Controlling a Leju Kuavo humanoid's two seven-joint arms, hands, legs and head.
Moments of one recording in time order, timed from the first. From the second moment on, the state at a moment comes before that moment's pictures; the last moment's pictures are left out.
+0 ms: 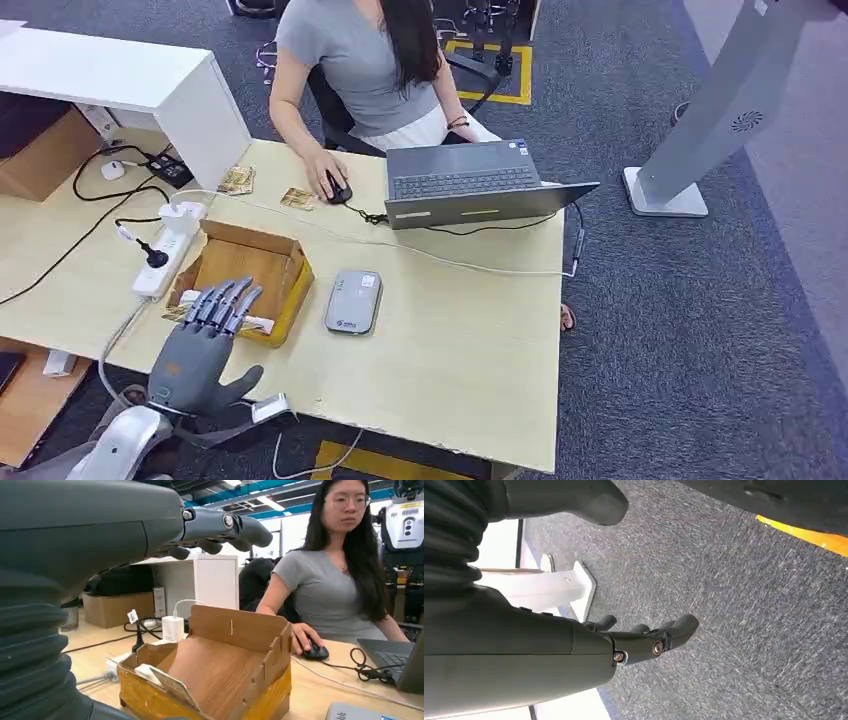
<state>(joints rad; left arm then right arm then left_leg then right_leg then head) 0.30 0.34 -0.18 -1.94 -1.22 0.23 0.06 0.00 0.06 0.04 -0.15 0.76 -0.14 0.17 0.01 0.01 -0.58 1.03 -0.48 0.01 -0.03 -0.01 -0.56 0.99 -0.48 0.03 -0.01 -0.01</state>
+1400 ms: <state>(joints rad) 0.11 0.27 -0.03 -1.66 -1.24 0.11 0.09 0.00 0.06 0.04 -0.15 0.82 -0.11 0.16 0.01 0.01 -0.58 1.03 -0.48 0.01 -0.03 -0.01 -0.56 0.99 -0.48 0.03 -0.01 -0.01</state>
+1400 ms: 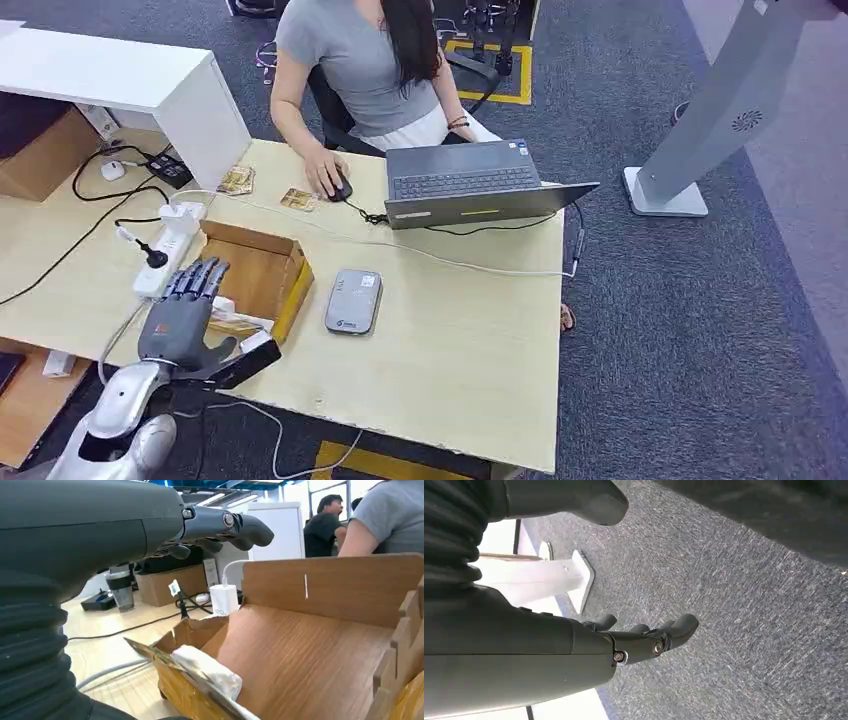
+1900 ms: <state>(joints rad) 0.11 0.26 -0.03 -1.63 -1.24 0.11 0.09 0.00 0.06 0.04 -0.15 0.82 -0.11 0.16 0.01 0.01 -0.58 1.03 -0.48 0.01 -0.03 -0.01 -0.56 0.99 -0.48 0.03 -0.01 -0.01</state>
